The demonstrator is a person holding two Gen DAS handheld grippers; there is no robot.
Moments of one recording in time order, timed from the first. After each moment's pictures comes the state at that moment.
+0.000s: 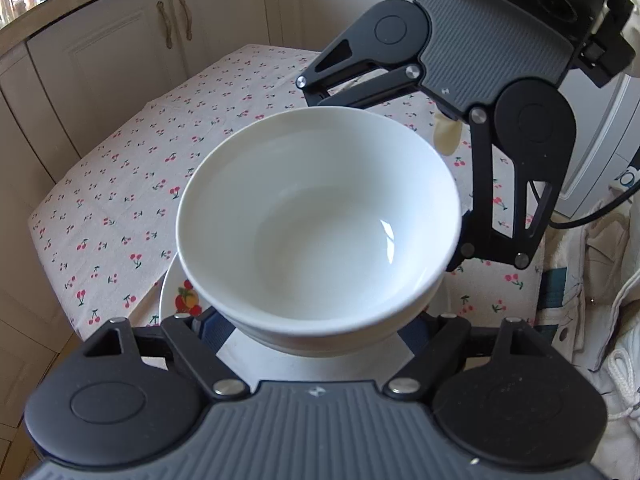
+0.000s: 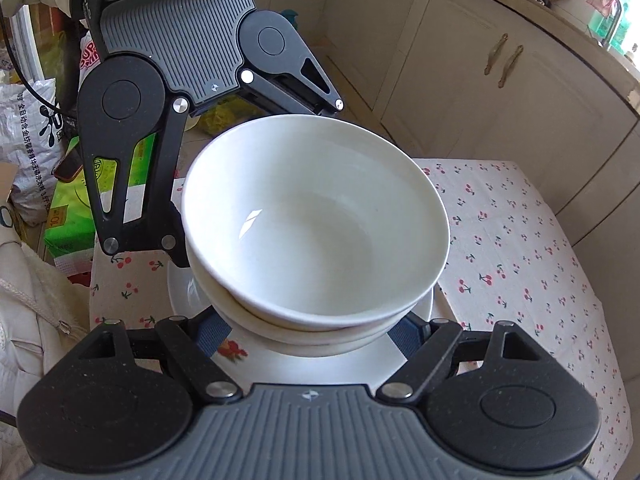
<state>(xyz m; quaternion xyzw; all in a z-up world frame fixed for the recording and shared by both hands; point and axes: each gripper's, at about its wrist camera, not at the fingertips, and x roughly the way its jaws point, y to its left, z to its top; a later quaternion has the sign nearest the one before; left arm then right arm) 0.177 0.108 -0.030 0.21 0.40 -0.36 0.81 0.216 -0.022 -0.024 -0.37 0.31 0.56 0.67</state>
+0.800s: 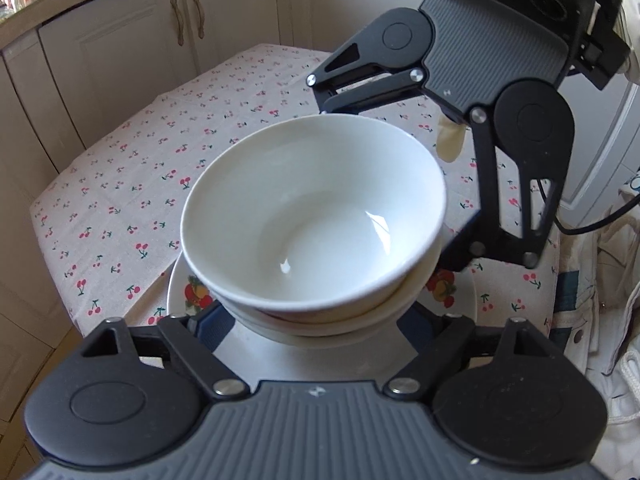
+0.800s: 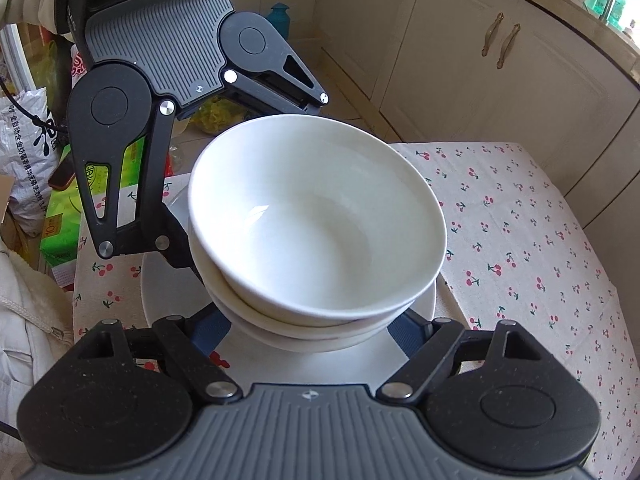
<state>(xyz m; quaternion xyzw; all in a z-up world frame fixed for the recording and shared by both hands) 0.175 0.120 -0.038 0.19 0.39 -0.35 0.83 0.226 -0.015 -0.036 -0.35 0.33 0.55 0.68</state>
